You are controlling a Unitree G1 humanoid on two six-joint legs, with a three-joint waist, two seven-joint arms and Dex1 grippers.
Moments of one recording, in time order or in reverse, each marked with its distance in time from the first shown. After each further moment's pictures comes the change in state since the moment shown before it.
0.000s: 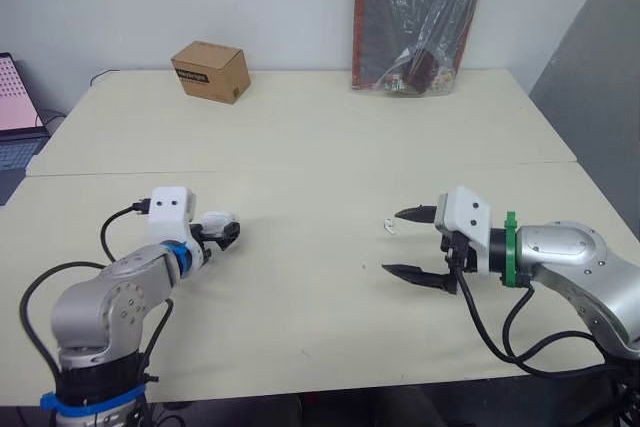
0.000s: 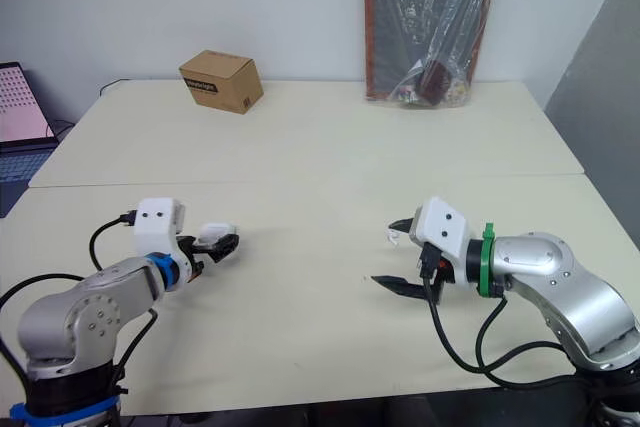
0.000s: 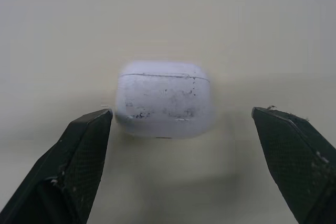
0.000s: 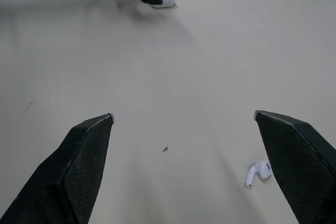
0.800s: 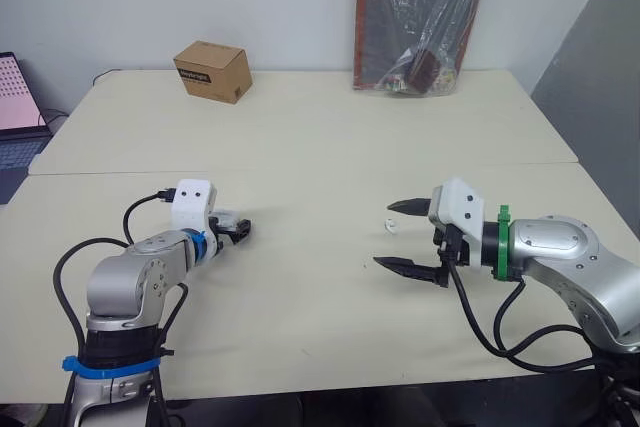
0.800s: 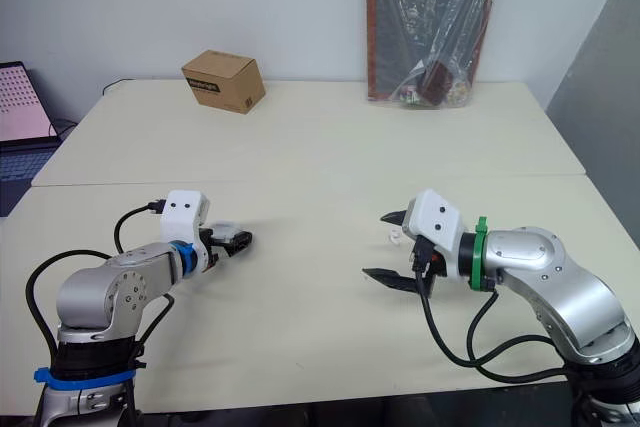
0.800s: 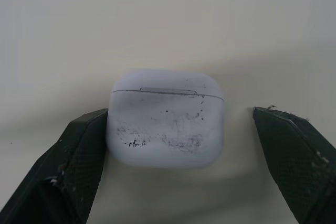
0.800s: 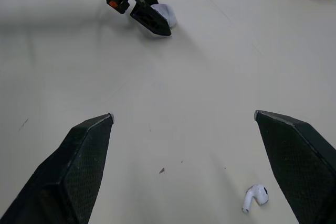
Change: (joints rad) left arm -0.079 0.024 -0.120 0.128 0.142 -0.060 -0.101; right arm -0.027 0.062 0.005 -0.002 0.010 0.028 -0.023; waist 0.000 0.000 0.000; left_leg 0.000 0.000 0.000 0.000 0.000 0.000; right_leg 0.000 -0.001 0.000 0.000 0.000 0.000
